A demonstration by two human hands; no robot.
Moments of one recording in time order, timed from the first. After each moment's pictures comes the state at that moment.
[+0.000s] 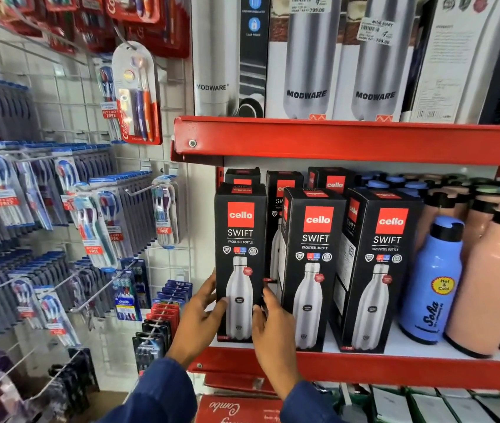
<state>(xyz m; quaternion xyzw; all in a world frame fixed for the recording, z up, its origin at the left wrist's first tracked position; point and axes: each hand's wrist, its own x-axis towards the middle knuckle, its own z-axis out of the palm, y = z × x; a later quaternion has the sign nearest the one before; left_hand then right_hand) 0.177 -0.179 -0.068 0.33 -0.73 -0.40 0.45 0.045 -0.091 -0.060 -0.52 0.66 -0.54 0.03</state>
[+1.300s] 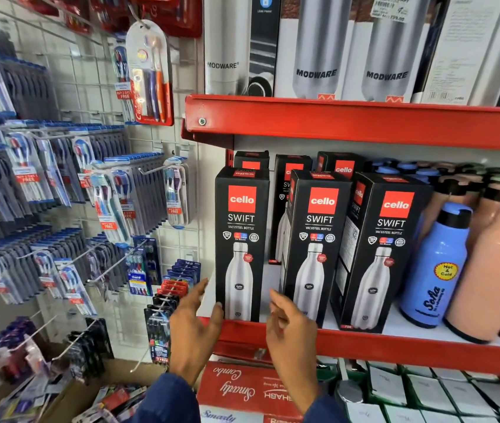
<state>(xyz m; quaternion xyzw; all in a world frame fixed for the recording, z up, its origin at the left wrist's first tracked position) 0.193 -0.120 -0.099 0.45 -0.66 -0.26 0.54 0.042 -0.033 -0.076 -0.51 0.64 -0.57 0.07</state>
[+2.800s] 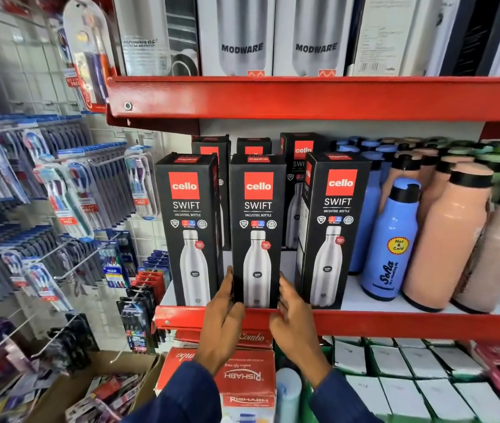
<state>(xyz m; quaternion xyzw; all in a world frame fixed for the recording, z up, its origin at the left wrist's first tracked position) 0.095 -0.062 -0.086 0.38 -0.69 -0.45 0.41 -0.038 0.003 -0.070 -0.49 0.67 -0.51 0.24</state>
